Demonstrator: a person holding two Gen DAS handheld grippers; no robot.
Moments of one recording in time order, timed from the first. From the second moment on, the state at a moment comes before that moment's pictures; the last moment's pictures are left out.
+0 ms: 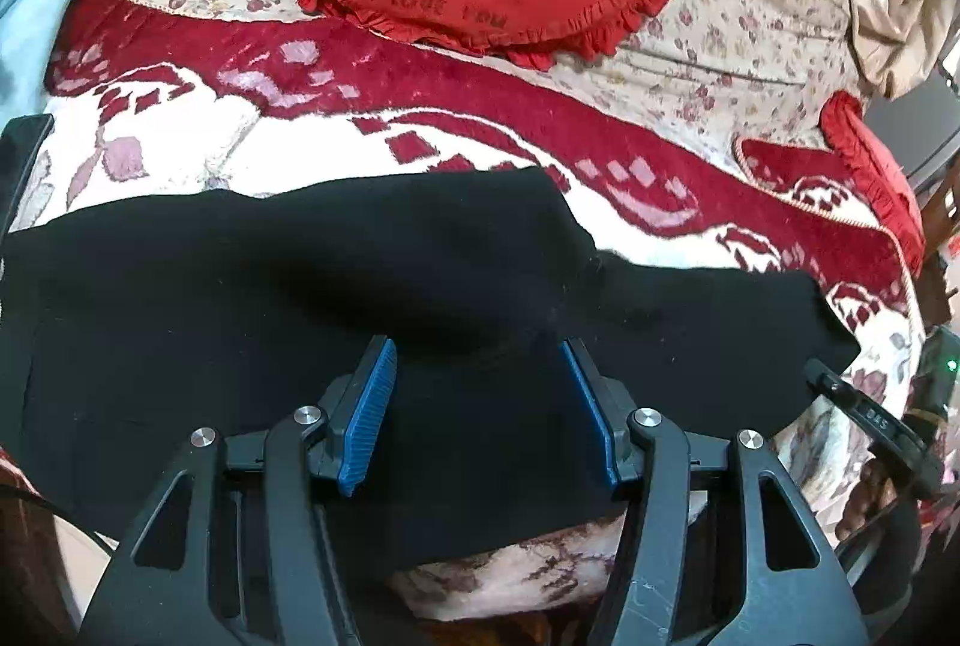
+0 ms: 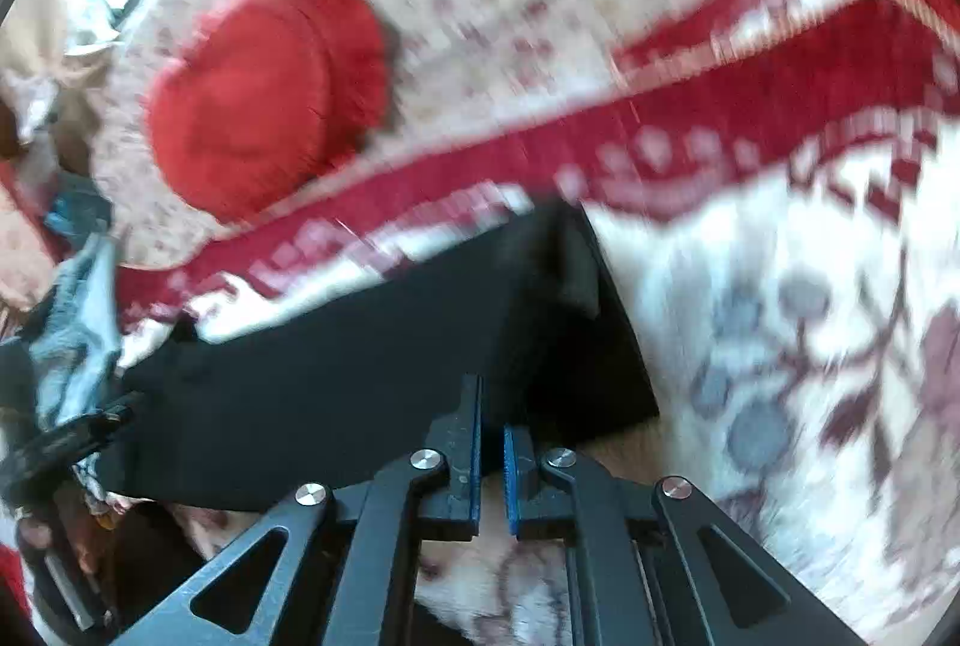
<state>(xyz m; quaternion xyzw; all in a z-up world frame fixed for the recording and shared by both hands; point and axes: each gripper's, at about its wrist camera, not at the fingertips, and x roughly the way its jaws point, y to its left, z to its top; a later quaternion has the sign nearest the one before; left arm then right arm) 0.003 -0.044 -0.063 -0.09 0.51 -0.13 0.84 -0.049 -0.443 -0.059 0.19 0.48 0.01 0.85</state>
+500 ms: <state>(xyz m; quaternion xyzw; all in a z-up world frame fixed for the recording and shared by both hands) 0.010 -0.010 -0.054 -0.13 0.51 -0.09 0.85 -0.034 -0.423 0.001 0.15 0.43 0.01 0.89</state>
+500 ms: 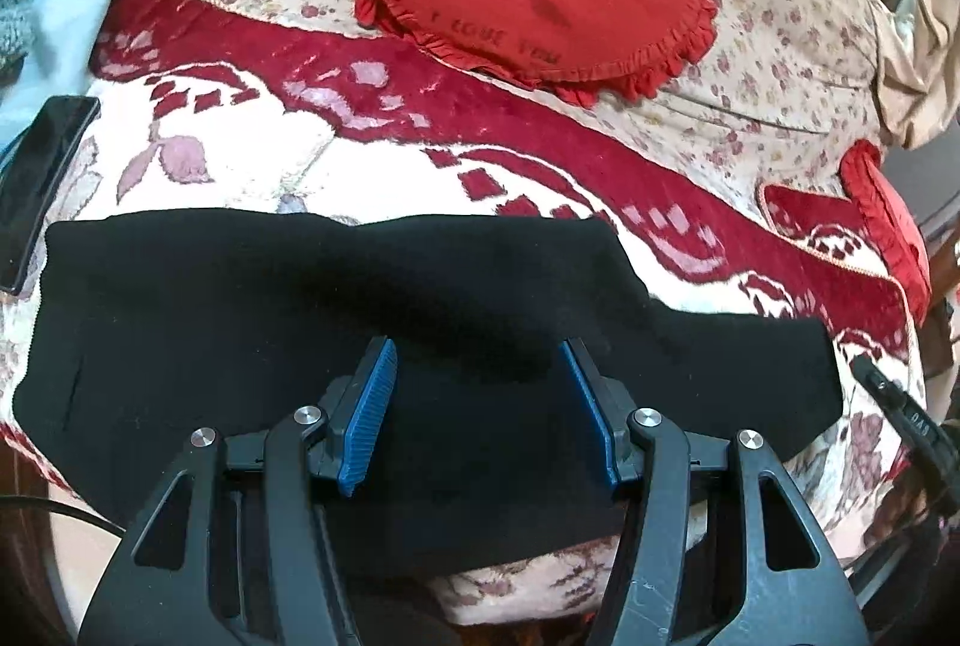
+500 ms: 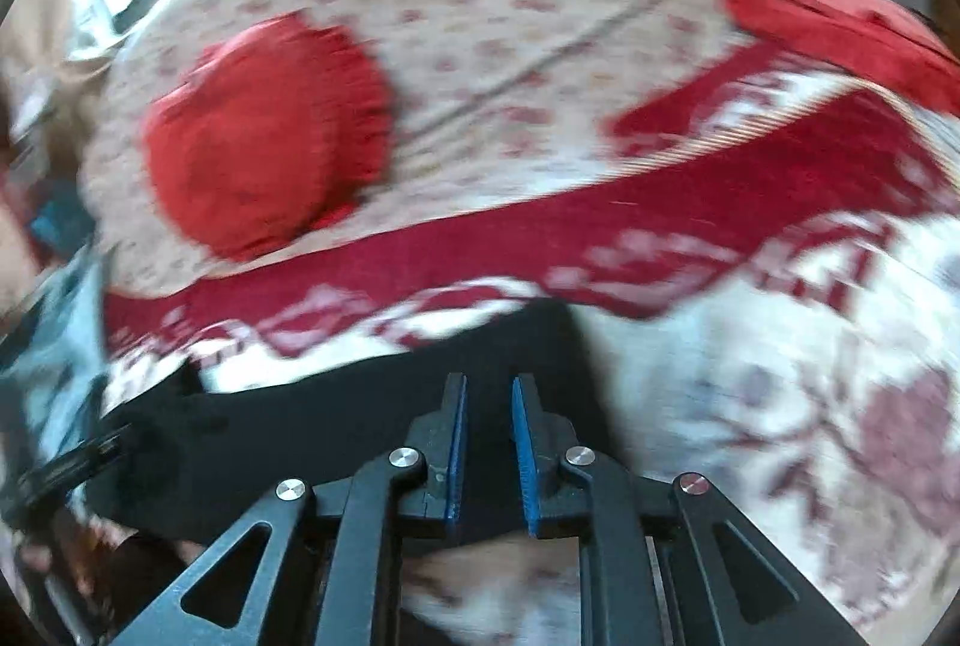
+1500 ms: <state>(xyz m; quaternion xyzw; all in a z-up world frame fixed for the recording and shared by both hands) 0.024 -0.071 -0.052 -0.06 0.50 -0.11 0.86 -0.026 -0.438 -0.036 0.13 0.48 -0.01 0.87</state>
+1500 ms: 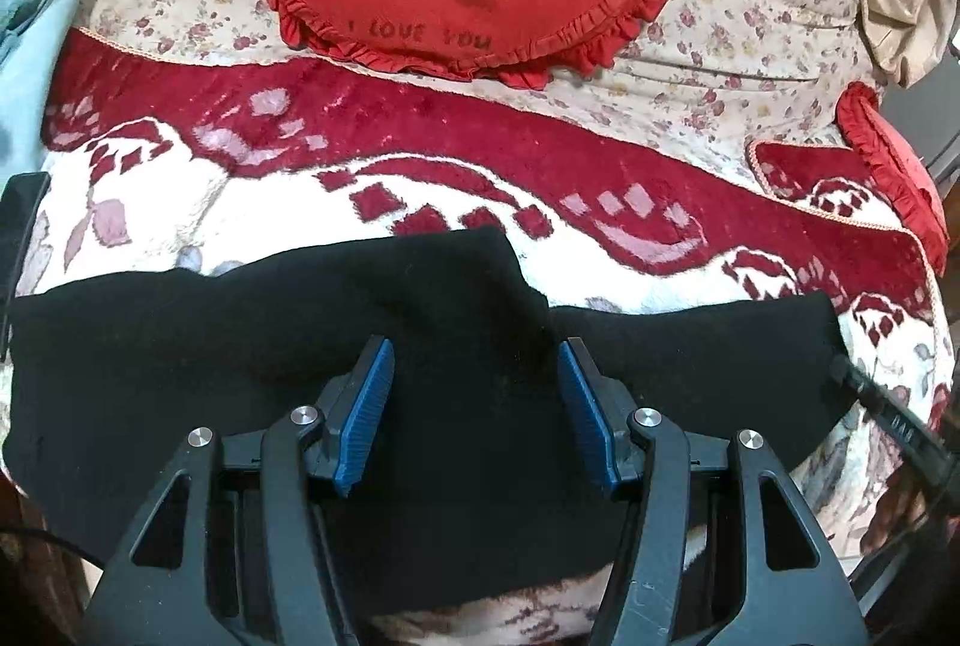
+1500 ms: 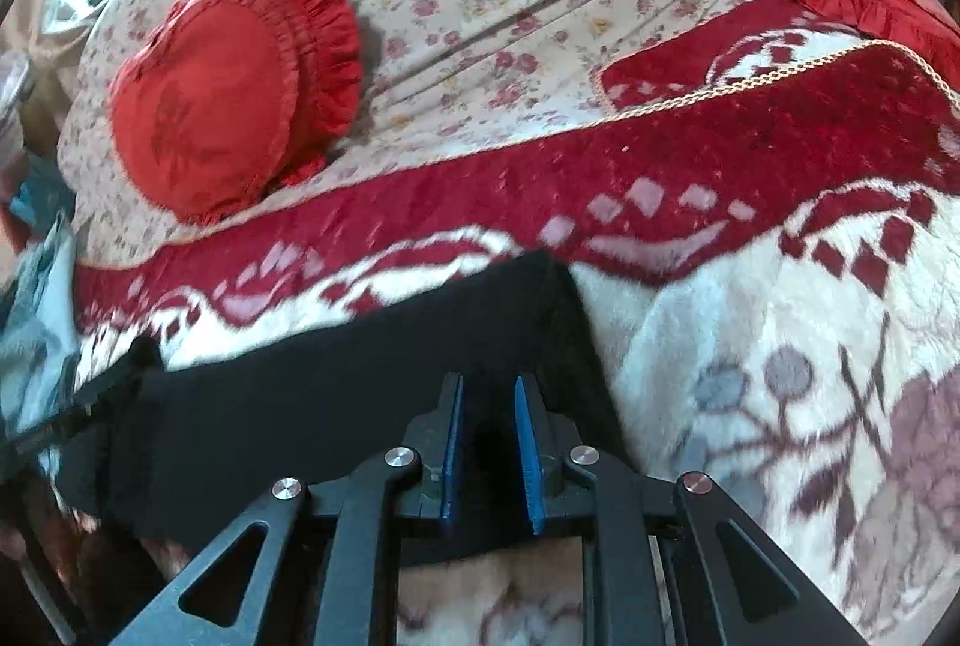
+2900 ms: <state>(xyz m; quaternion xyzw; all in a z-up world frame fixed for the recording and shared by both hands) -0.007 -0.106 -0.055 -0.04 0.52 -0.16 0.84 -0.061 -0.442 -0.040 0.13 0.48 0.01 0.87</state>
